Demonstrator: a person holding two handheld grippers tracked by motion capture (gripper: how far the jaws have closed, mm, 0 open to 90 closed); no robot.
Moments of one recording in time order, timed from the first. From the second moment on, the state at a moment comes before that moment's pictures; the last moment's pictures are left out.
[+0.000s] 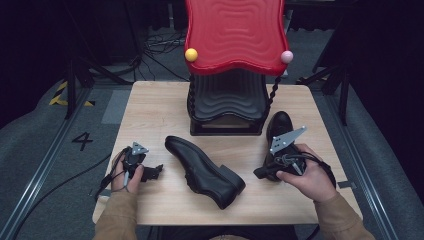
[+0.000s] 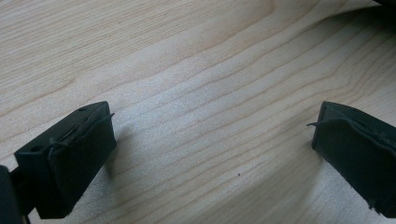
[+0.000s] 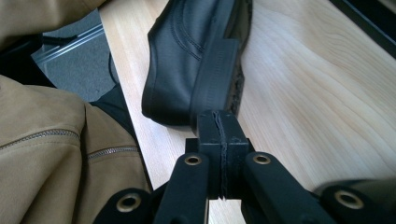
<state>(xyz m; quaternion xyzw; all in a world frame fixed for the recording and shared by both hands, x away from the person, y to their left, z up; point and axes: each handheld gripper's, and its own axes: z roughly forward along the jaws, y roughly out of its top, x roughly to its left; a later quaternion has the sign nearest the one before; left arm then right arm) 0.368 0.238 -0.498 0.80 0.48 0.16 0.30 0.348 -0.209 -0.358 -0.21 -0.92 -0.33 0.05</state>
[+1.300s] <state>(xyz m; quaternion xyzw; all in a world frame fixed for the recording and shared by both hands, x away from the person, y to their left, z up) 0.368 0.238 -0.498 0.80 0.48 0.16 0.30 0.350 -0.151 -0.398 -0.19 -0.94 -0.28 0.05</state>
